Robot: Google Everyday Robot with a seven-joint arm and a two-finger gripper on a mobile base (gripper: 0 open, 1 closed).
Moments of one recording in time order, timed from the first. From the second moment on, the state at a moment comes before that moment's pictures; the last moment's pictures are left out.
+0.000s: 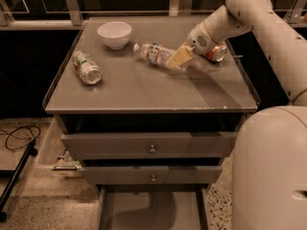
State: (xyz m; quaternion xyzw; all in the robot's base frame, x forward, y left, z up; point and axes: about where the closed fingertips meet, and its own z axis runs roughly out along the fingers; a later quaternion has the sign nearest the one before) arm 0.727 -0.098 0.851 -0.47 0.80 0.24 0.29
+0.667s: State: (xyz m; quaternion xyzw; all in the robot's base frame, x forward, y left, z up) arm 0.677 -0.115 0.886 -0.47 0.77 0.27 0.34
